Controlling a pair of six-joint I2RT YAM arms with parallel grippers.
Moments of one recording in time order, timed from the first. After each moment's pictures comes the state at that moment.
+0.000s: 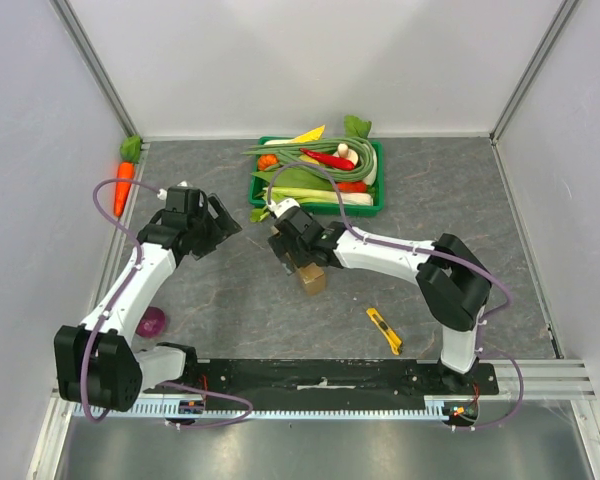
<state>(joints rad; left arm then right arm) -0.19 1.20 0.92 -0.55 0.03 -0.74 0.94 1.87 1.35 -0.39 0.27 0.24</state>
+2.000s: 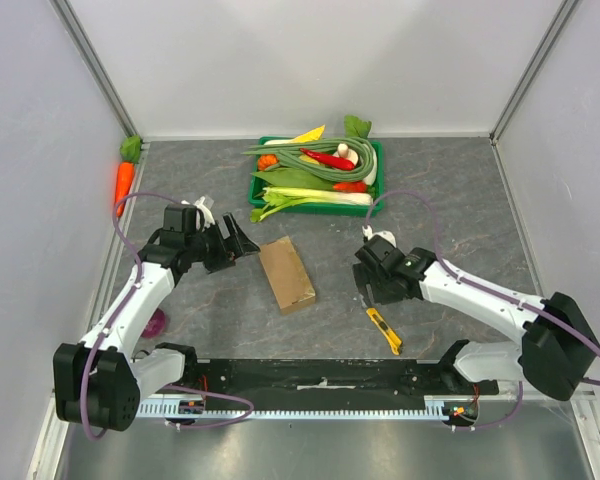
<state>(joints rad) -0.15 1.10 0.74 -0.47 0.41 -0.59 0.78 1.29 0.83 -0.75 0.24 0.52</state>
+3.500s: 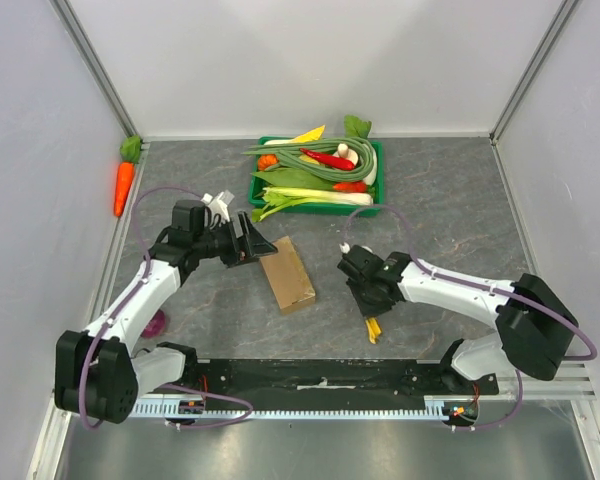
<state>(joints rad) -0.20 1.14 0.73 -0.29 0.67 -0.59 0.88 1.41 0.78 -0.75 0.10 0.52</state>
